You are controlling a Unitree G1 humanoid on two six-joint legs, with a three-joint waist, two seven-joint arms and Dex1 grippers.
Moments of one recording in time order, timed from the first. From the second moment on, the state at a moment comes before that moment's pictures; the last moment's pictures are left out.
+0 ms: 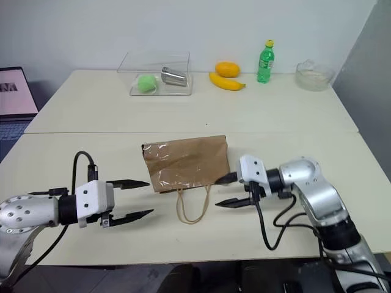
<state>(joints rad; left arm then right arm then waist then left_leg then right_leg) 0.05 0.94 0.16 -0.38 -0.30 0.06 -1.09 -0.41 -0.58 0.21 -0.33 0.27 0.45 1.28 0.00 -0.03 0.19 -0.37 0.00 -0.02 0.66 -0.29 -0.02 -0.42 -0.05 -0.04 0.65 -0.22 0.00</state>
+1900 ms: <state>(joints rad) -0.26 0.70 -0.19 -0.01 -0.09 -0.10 -1.06 -0.26 -0.70 0.21 -0.51 0.34 0.56 1.02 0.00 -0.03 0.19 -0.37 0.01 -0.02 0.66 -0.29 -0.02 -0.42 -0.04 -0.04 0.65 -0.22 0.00</state>
